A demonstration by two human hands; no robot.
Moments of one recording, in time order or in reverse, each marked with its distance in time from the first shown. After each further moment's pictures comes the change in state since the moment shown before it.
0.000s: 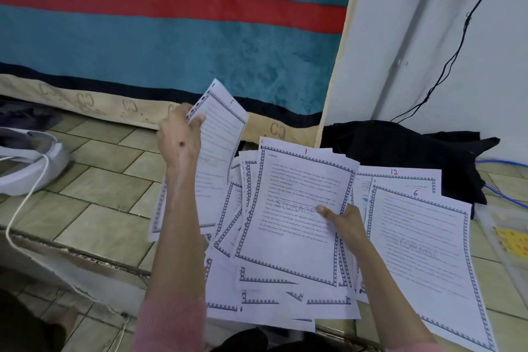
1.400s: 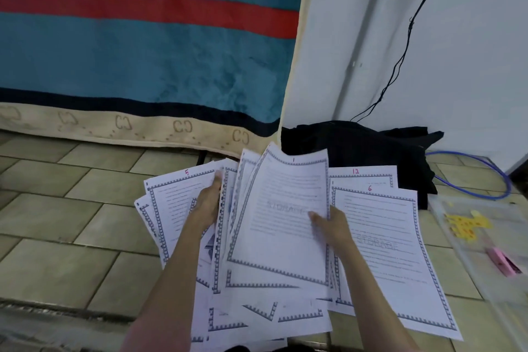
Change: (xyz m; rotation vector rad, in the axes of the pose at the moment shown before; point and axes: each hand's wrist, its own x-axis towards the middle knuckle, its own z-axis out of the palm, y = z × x) left_hand -0.052 -0.069 0.152 -0.520 -0.794 -0.608; right_hand 0.011 0.009 -0.030 -0.168 0.200 0.104
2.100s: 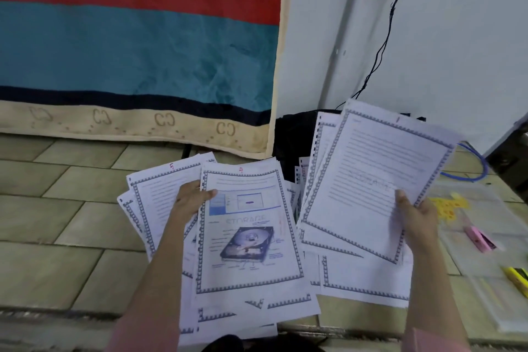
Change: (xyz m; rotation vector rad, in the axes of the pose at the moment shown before) left_hand -0.020 0.006 -0.003 0.275 0.054 0.103; right_hand -0.011 0.022 -0.148 0.314 0.430 -0.203
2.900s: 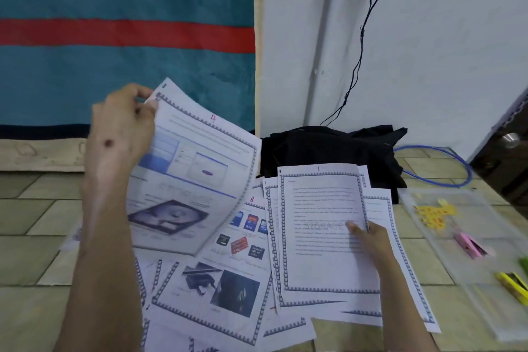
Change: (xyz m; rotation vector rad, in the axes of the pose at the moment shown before) left_hand -0.110 0.184 -0.065 0.423 0.586 0.673; right_hand -0.008 0.039 0.029 -0.218 -0.174 0.242
